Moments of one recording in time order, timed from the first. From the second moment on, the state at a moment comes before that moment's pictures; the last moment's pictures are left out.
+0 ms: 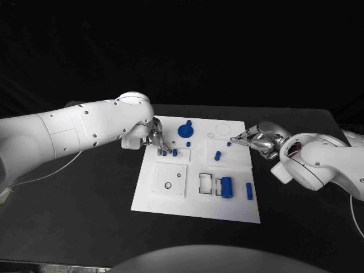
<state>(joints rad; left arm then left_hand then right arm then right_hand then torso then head) 1.38 -0.50 -0.22 1.15 -0.97 0.40 -0.65 1.13 0.07 -0.14 0.29 0.38 0.91 0.05 0.49 0.93 1.46 -0.01 1.58 1.31 1.46 -0.04 1.57 1.31 0.01 1.47 0.08 1.57 1.31 1.26 -0.97 -0.20 1.69 -0.80 -0.43 -0.28 1.19 0.07 0.03 0.20 0.17 0.80 0.20 0.08 0.08 1.47 0.14 1.57 1.31 1.47 0.08 1.57 1.31 0.01 1.47 0.19 1.57 1.31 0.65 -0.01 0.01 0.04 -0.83</state>
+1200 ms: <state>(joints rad) 1.37 -0.61 -0.22 1.24 -0.74 -0.39 0.00 1.43 -0.05 -0.02 0.30 0.32 0.81 0.14 0.29 0.60 0.94 0.07 0.43 0.59 1.47 0.02 1.57 1.31 0.01 1.47 0.12 1.57 1.31 1.26 -0.98 -0.20 1.69 -0.77 -0.44 -0.22 1.19 0.07 0.03 0.20 0.17 0.80 0.20 0.08 0.08 1.47 0.14 1.57 1.31 1.47 0.08 1.57 1.31 0.01 1.47 0.19 1.57 1.31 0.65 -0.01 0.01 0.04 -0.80</state>
